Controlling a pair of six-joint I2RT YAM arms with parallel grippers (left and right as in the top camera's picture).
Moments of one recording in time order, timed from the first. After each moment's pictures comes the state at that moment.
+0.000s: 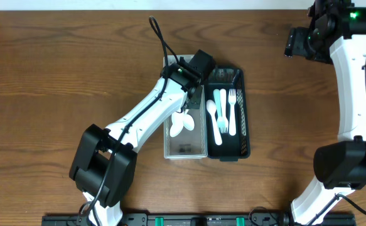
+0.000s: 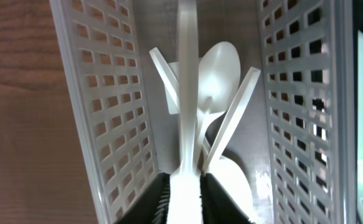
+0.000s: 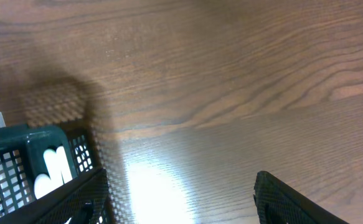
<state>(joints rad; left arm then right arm) -0.62 1.92 1.53 -0.96 -0.22 -0.45 -0.01 1.92 2.04 -1.31 0.10 0.23</state>
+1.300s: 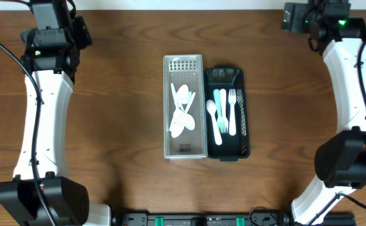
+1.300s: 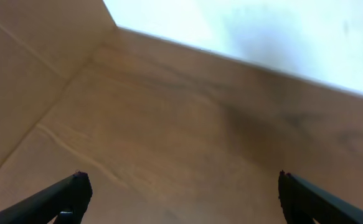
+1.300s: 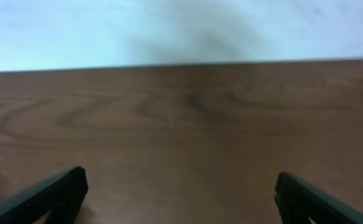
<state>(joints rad) 0.07 1.64 1.60 -0.67 -0.38 -0.14 -0.04 1.92 1.88 -0.70 0.11 0.05</state>
